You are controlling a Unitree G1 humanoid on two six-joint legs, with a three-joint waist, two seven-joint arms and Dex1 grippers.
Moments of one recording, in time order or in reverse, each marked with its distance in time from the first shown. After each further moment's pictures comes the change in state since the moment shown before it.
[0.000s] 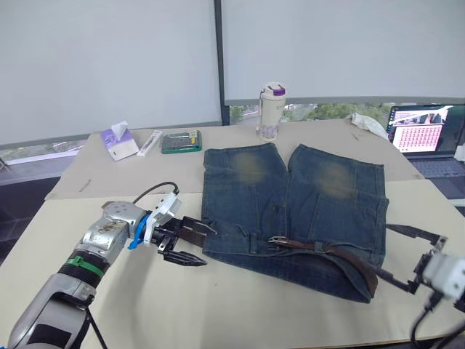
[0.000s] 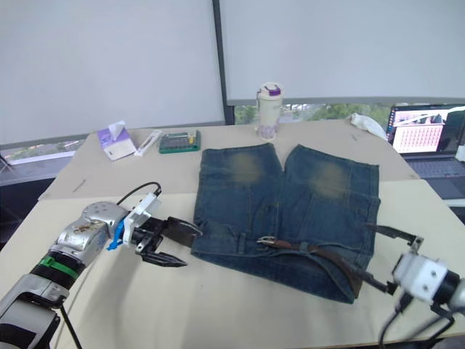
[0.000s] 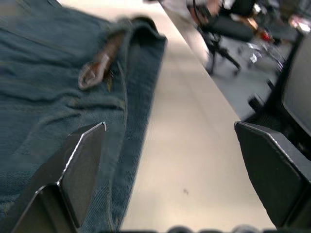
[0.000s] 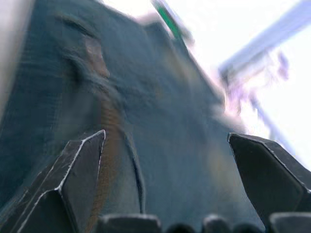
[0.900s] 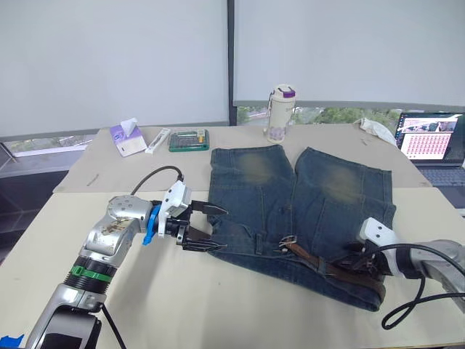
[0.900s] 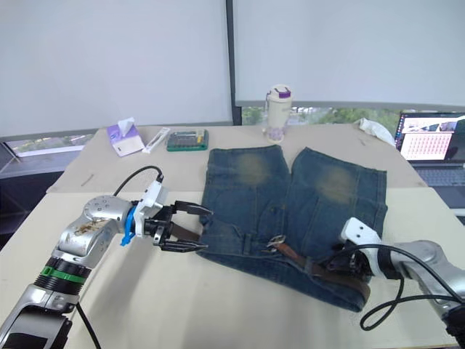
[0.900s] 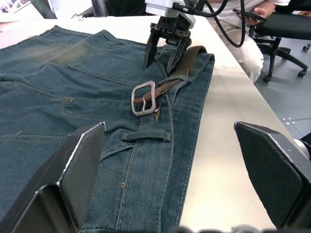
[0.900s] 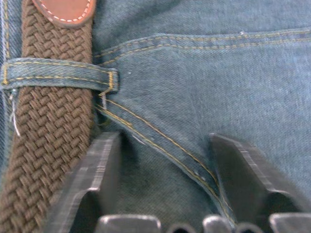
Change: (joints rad) left arm 0.064 -0.053 0.133 -0.262 0.114 0.103 0.165; right arm -0.515 0.375 0.039 0.068 -0.373 0.952 0.528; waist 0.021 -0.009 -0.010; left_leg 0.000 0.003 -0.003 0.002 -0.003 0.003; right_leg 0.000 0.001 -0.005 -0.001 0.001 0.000
